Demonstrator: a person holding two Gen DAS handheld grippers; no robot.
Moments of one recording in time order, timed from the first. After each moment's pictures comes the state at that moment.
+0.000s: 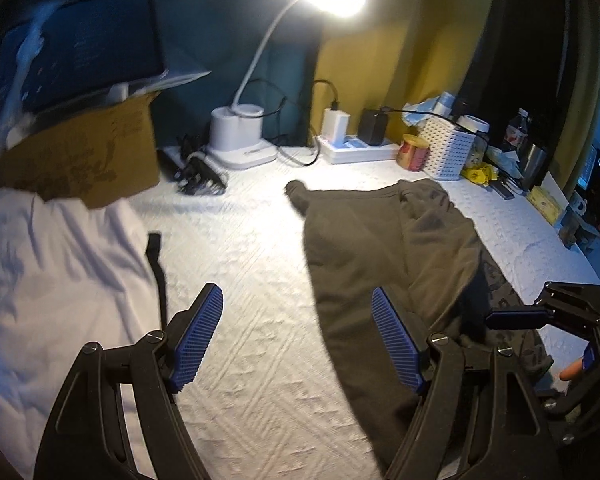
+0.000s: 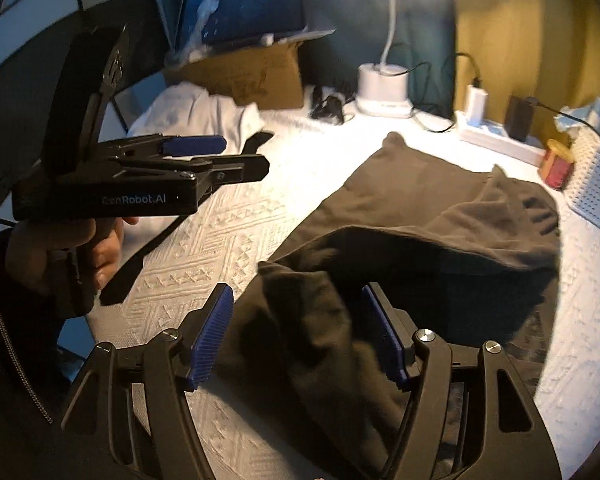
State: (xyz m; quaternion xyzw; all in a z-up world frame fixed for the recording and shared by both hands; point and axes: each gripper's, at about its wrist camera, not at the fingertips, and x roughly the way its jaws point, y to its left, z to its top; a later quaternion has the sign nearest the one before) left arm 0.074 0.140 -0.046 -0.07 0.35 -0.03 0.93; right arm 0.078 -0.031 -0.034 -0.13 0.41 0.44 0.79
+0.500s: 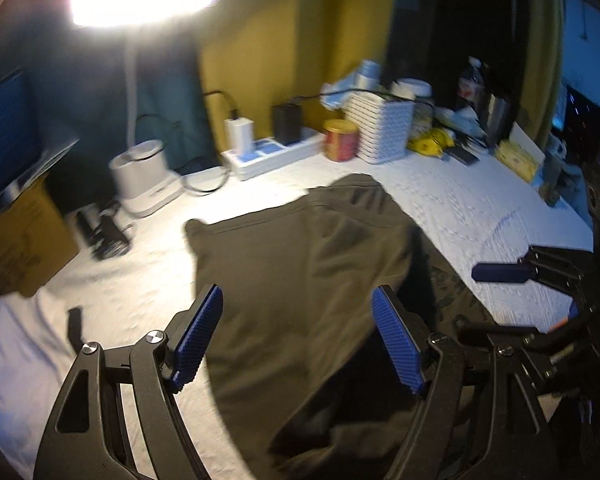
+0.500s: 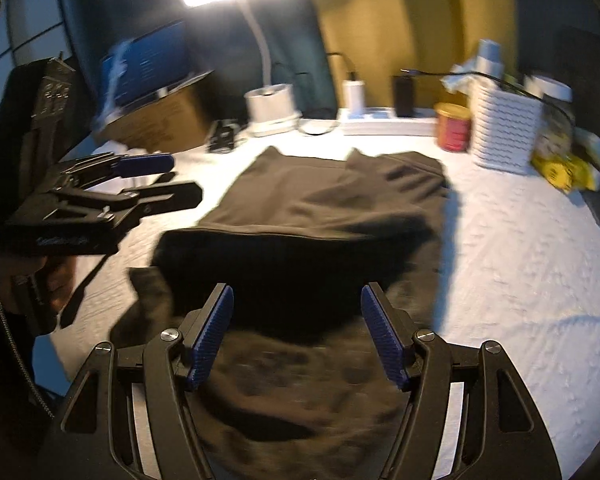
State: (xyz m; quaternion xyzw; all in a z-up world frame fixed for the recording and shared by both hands) left arm 0.127 0.031 -0.031 0.03 0.37 -0.09 0.92; right arm 0.144 -0.140 -0.040 -0.06 0.40 0.36 0.84
